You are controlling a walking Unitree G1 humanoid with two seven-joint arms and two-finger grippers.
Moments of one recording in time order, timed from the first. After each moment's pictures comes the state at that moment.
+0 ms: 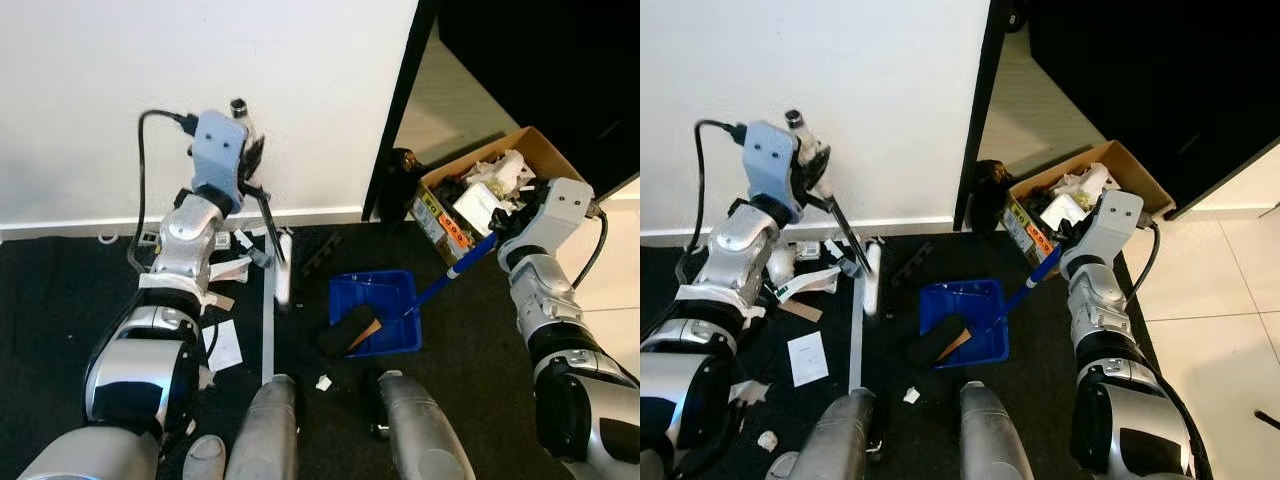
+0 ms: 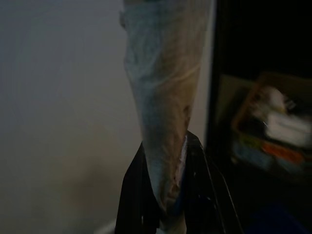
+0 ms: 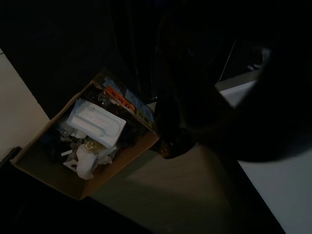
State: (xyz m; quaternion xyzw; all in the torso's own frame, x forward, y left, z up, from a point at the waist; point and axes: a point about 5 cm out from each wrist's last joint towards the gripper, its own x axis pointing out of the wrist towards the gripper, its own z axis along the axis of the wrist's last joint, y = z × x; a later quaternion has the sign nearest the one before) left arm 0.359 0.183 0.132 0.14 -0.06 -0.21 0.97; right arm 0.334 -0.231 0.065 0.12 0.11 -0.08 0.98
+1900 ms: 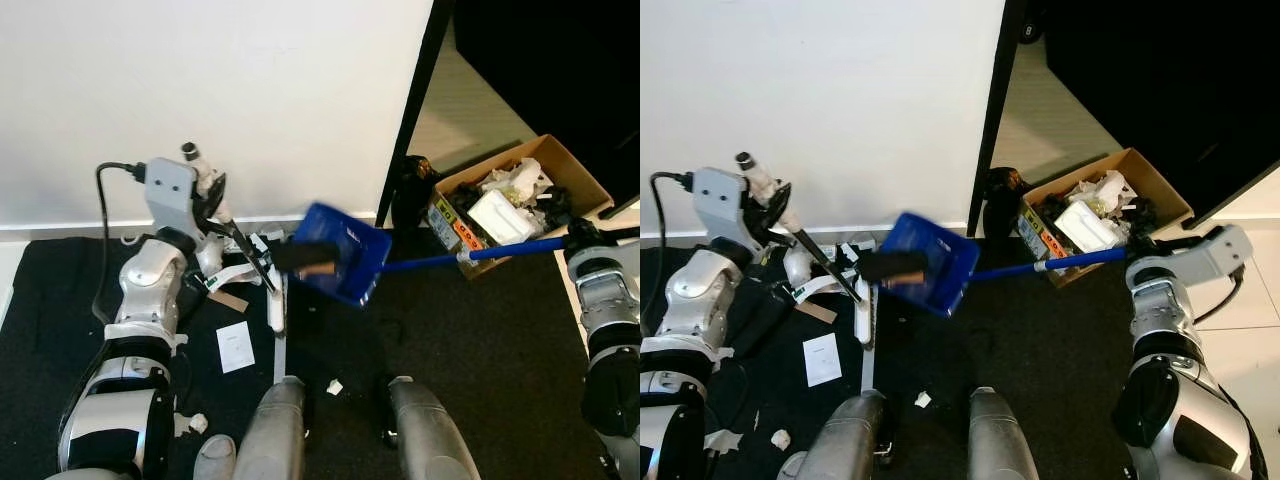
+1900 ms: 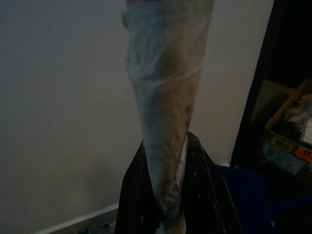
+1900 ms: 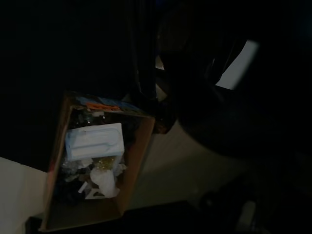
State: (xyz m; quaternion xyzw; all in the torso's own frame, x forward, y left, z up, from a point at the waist) left arm 0.327 0.237 0.117 0.09 -0.06 -0.13 0.99; right arm 0.305 -0.324 0.072 0.38 0.03 -0.22 0.90
